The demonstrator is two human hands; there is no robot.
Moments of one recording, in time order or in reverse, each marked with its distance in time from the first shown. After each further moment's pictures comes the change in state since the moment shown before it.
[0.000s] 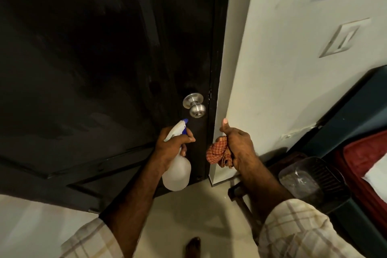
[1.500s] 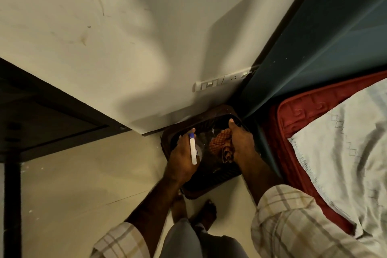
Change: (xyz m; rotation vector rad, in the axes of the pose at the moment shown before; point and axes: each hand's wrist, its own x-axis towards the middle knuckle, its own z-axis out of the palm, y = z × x) left_hand 0.025 -0.320 0.499 0.630 -0.066 0.082; right_hand 0.326 0.211 -0.449 -0.021 0.293 0.422
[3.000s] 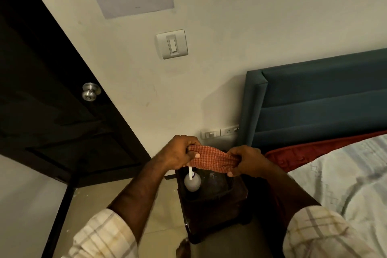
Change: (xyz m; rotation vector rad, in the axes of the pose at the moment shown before) left_hand -0.119 0.270 -0.159 0.203 -0.112 0.266; right_hand -0.230 -0.140 -0.224 -1.134 -0.677 -0.959
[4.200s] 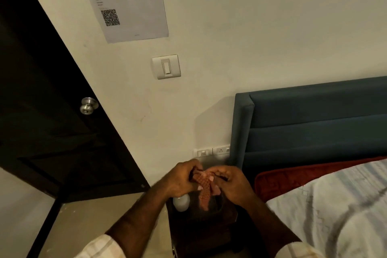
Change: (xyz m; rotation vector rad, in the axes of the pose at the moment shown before) left_hand 0.000 0.032 0.051 -0.065 -0.007 -0.012; right_hand -0.020 0.000 0.024 0.432 0.356 -0.312
